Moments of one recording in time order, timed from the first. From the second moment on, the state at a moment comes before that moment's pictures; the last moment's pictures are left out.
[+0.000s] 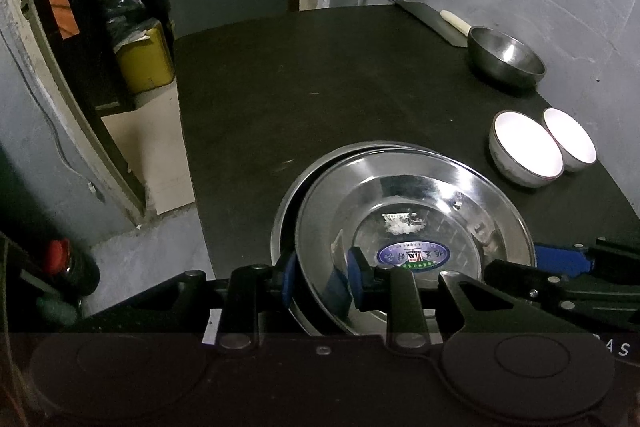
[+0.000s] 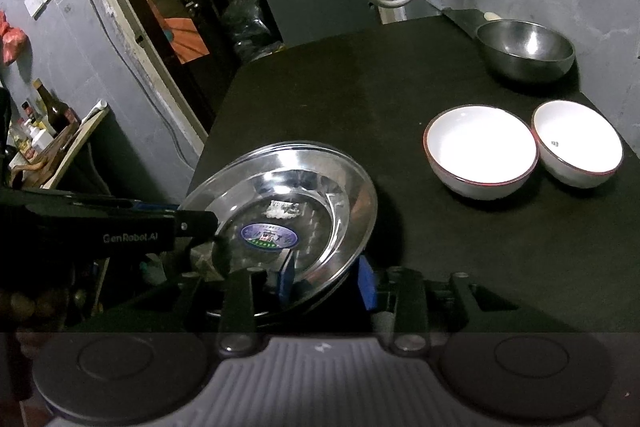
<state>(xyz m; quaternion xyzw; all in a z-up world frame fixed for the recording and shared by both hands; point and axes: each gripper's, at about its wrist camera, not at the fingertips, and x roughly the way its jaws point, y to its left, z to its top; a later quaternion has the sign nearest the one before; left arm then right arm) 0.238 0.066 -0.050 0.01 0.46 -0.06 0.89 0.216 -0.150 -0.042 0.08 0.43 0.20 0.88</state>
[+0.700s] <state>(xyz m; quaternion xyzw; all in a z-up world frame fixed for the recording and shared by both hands) 0.237 0.076 -0.039 -0.02 0.44 -0.02 0.90 0.220 -0.141 -0.045 0.06 0.43 0.22 0.87</state>
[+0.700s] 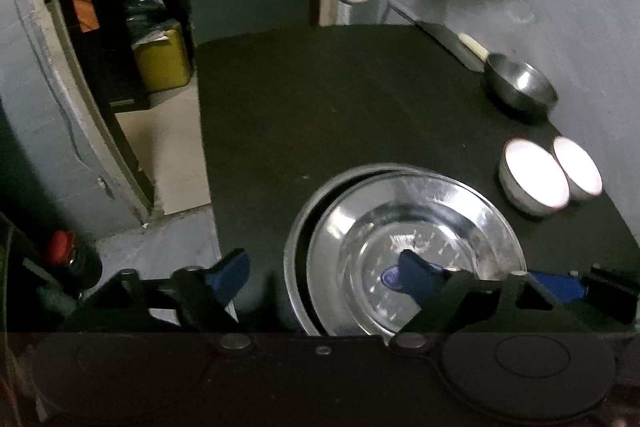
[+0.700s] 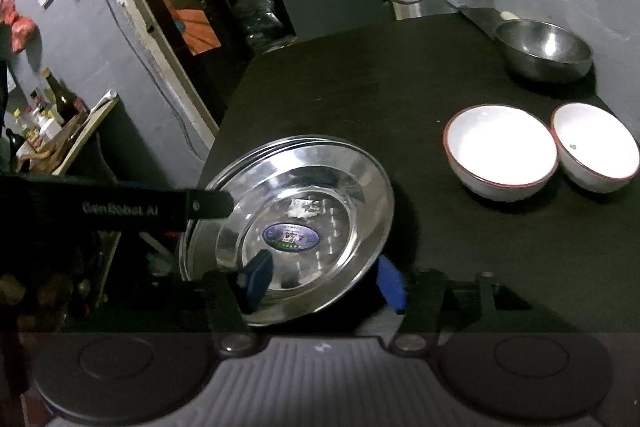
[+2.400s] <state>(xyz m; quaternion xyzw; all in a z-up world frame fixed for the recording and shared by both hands) 0.515 -0.100 -0.078 -0.10 0.39 -0.19 0.89 0.400 -0.292 -0.067 0.20 0.34 -0.04 0.92</state>
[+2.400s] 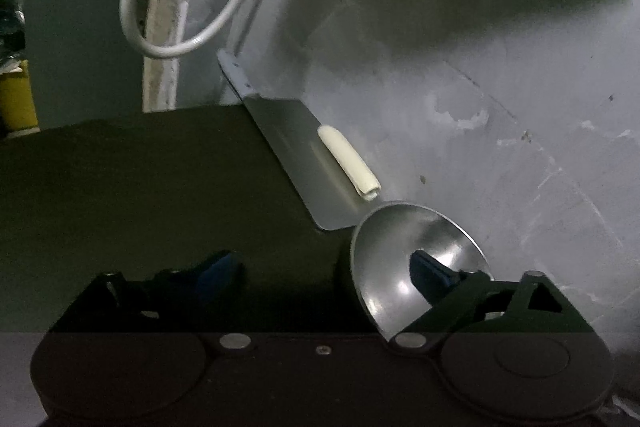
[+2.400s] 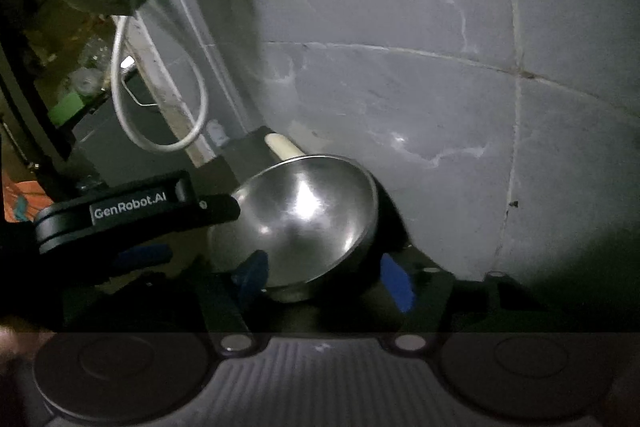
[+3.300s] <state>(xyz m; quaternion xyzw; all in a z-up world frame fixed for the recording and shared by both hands) 0.498 -0.101 -0.066 -0.08 0.39 -0.23 0.88 0.389 -0.295 -0.056 0.21 0.34 -0.01 0.92</state>
